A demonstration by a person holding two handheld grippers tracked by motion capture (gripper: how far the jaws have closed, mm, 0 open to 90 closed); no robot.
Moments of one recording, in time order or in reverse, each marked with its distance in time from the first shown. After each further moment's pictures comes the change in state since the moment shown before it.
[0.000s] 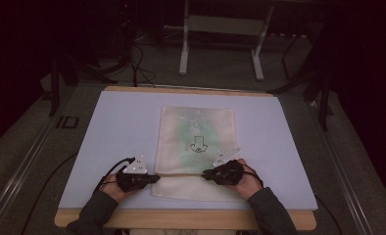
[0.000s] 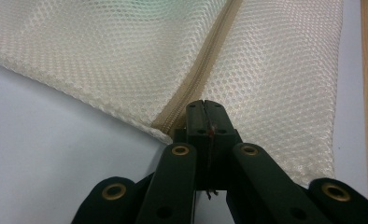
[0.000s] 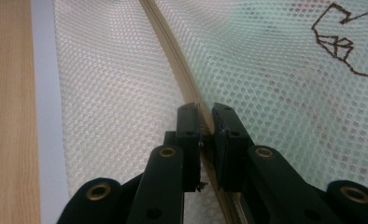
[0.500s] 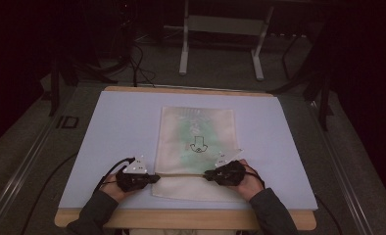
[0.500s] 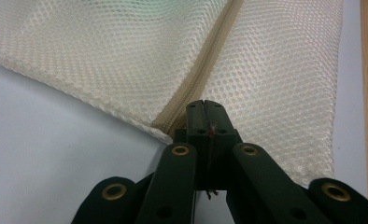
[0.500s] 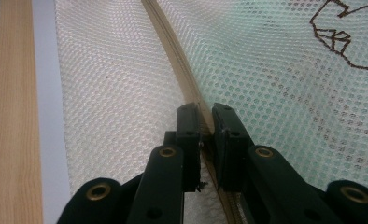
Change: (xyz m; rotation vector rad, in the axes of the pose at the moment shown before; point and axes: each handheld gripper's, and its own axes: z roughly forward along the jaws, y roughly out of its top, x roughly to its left) left arm 0.000 0.000 0.000 -0.001 -0.001 -0.002; right arm 0.000 -0.004 -0.002 0.001 0.002 0.000
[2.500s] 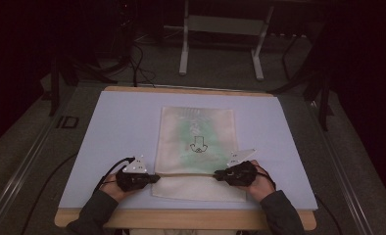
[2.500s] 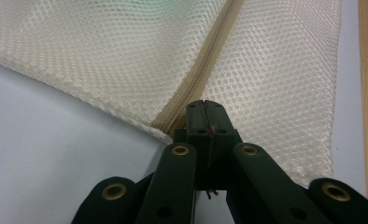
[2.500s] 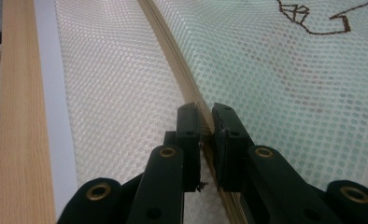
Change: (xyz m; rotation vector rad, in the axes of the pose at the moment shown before) left arm 0.001 0.000 0.000 -0.002 -0.008 -0.006; right arm -0.008 -0.019 -0.026 -0.011 -0.014 0.037
